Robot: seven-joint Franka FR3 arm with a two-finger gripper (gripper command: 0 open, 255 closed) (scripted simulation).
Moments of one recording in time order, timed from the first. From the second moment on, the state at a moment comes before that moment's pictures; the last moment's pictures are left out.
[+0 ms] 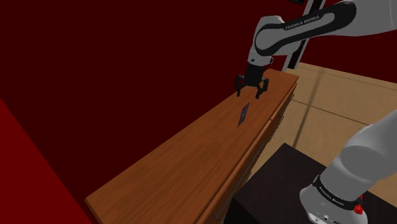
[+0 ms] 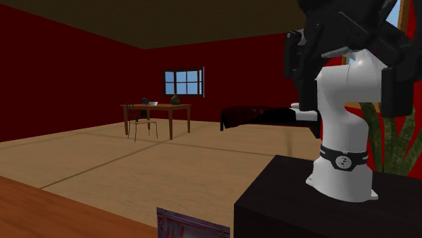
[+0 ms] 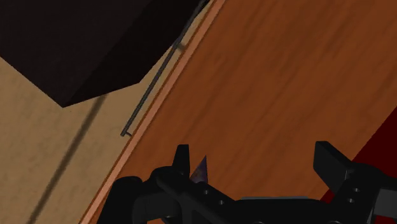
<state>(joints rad) -0.18 -0.26 0.05 -2.32 0.10 2.02 0.61</state>
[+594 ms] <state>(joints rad) -0.26 0.01 -0.01 -2.21 0.12 2.17 0.83</state>
